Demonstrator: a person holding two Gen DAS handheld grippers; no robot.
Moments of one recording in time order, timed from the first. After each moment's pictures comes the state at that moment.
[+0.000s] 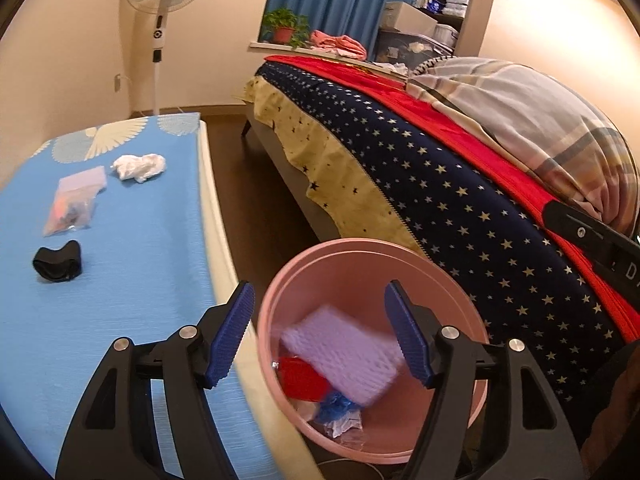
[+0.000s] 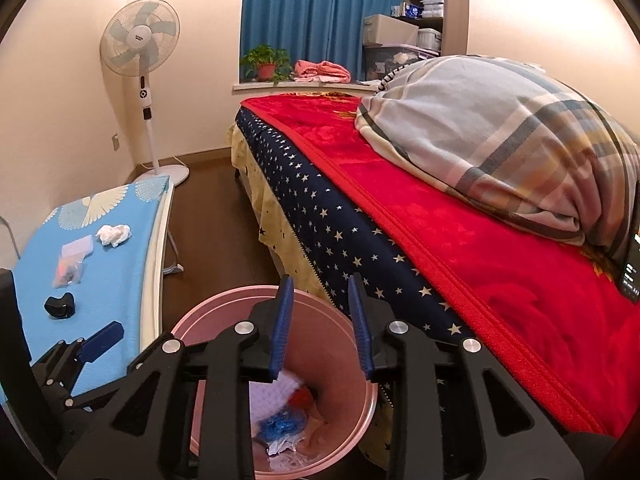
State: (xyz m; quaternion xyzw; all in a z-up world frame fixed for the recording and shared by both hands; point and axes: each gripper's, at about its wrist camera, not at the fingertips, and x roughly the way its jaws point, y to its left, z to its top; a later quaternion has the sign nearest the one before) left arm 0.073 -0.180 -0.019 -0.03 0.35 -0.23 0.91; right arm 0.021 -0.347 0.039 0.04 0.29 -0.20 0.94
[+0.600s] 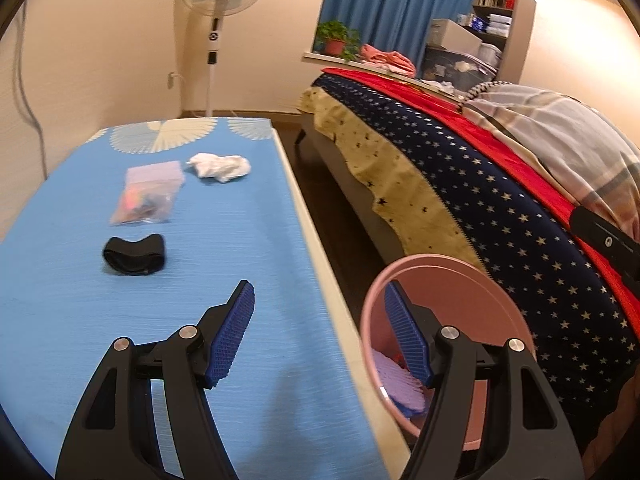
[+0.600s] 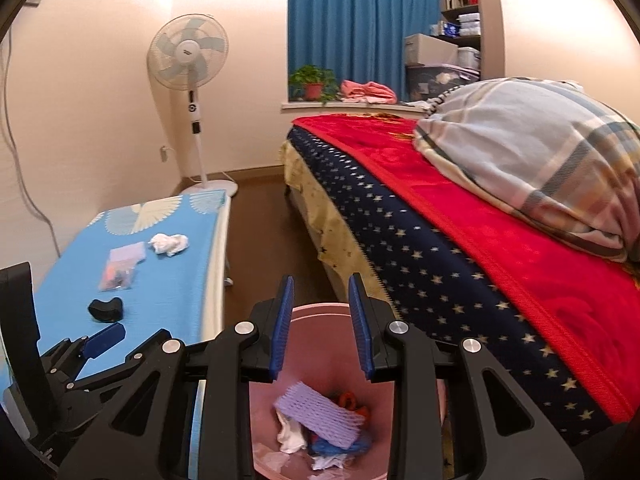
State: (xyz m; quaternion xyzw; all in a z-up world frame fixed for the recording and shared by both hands) left arm 0.085 -0.112 -0.018 -0.05 0.34 -0.15 0.93; right arm 0.034 -0.304 0.037 0.04 0.25 -0.12 0.96
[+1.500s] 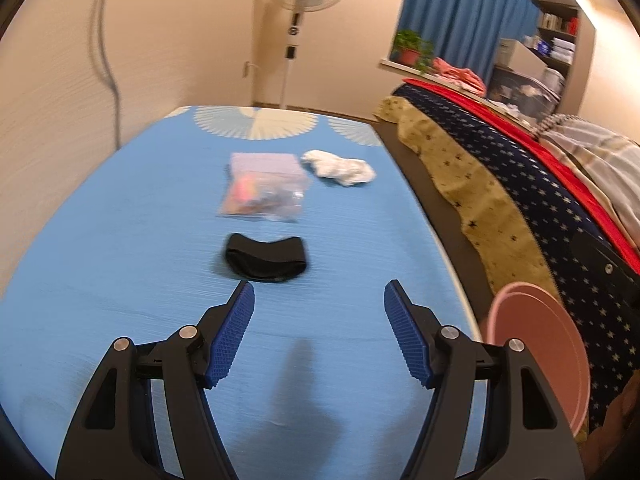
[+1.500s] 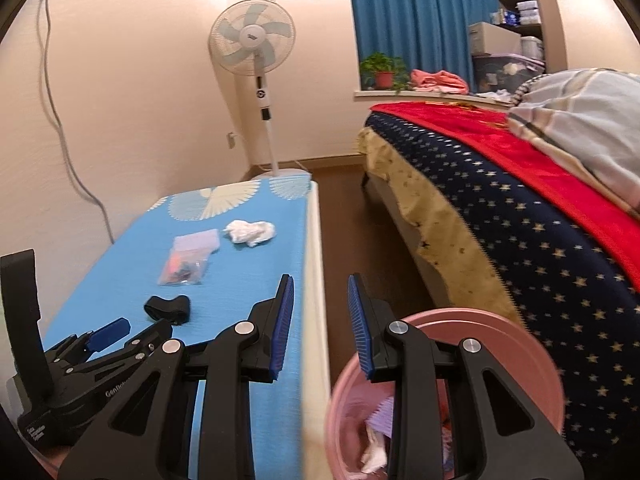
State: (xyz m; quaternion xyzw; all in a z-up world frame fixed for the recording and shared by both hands) left arm 0.116 -0.015 -0.037 -0.08 0.34 -0.03 0.93; right arm 0.094 -0.236 0.004 0.05 0.26 0.01 0.97
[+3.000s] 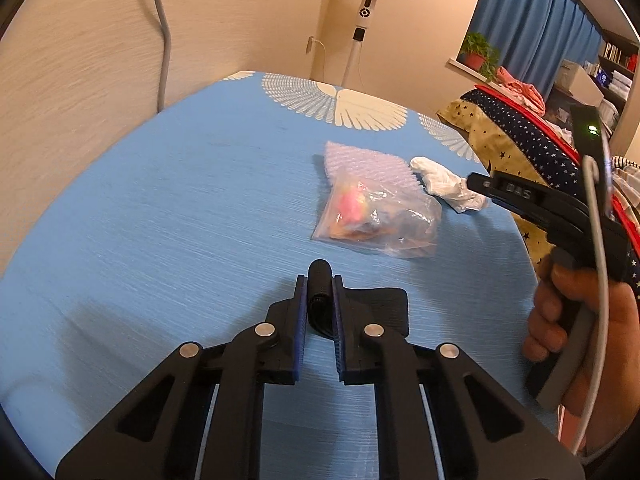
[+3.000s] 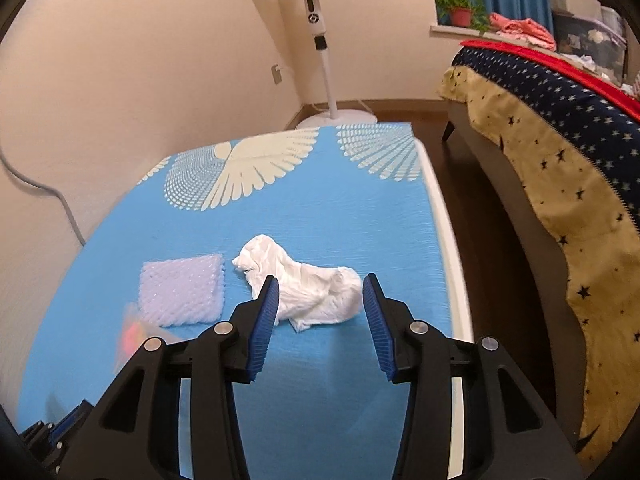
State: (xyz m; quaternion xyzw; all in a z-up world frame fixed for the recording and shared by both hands) left arm 0.185 0.054 -0.072 -0.14 0.38 0.04 0.91; right arm 0.358 -0.153 -0.071 0.04 0.37 0.12 0.92
